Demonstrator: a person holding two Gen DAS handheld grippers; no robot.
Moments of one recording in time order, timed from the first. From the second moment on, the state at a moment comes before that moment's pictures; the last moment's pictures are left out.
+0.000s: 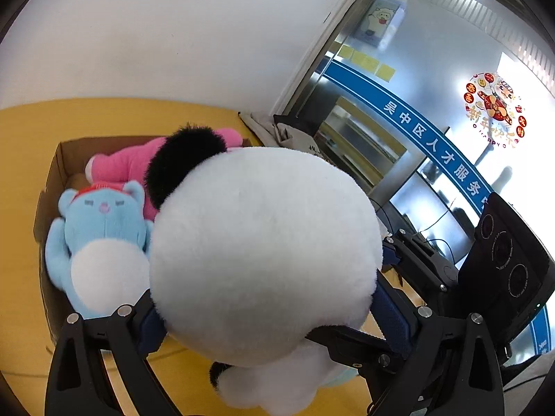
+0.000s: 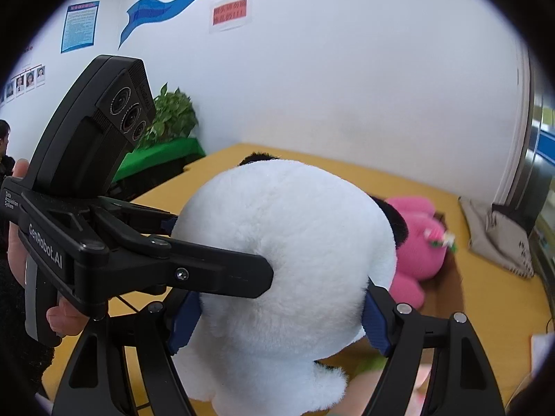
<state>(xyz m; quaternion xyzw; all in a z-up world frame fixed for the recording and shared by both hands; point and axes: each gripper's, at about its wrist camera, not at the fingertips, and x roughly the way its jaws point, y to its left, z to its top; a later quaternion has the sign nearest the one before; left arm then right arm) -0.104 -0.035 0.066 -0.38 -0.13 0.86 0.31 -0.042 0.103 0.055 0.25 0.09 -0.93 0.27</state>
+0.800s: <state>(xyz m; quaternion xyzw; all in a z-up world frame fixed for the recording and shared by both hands) -0.221 0.028 -0.040 -0.48 -0.04 0.85 0.22 -0.200 0.112 -0.052 0.41 0.10 -0.87 0.24</state>
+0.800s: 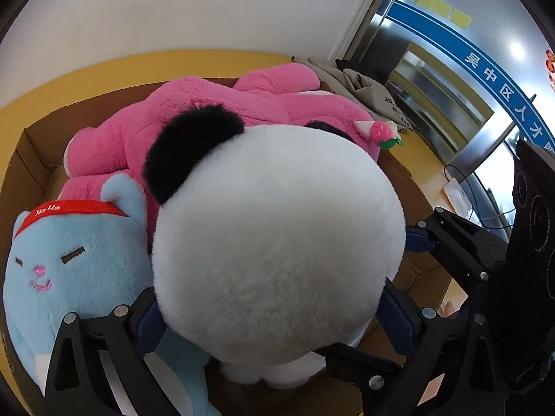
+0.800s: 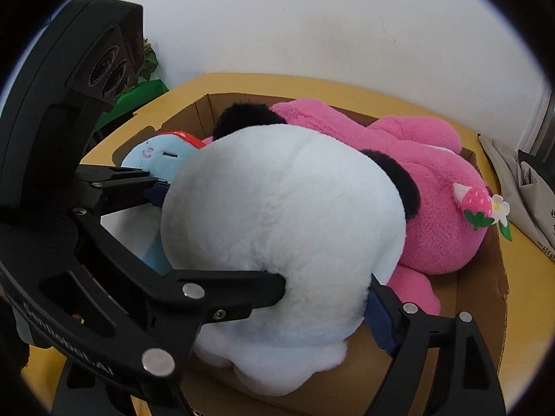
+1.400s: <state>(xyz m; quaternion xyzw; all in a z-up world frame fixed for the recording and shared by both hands) -0.083 -0.035 0.043 -0.33 -0.07 0.94 0.06 -0.097 0.146 0.009 0.36 0.05 -0.92 0.17</state>
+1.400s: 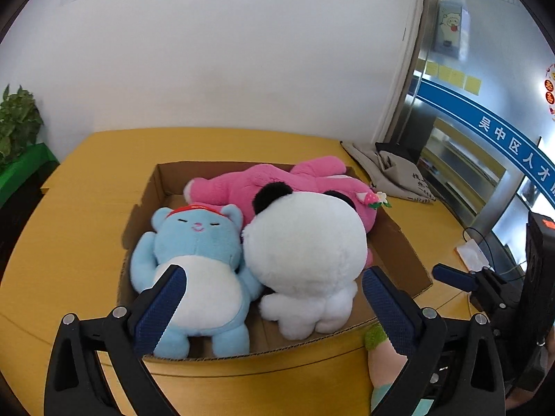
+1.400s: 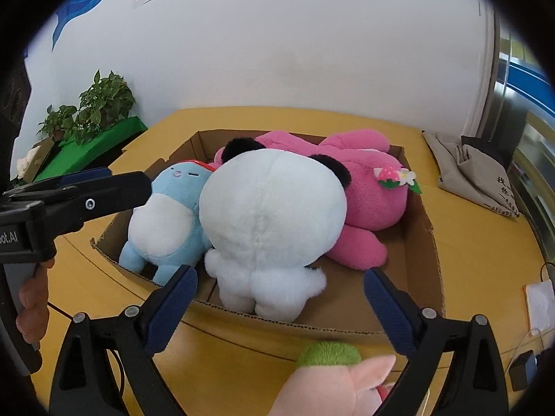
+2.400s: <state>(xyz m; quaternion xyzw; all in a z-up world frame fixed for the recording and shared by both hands) -0.010 -0.018 0.034 -0.34 -0.06 0.94 0.03 -0.028 0.148 0.027 0.34 0.08 -0.93 0.11</state>
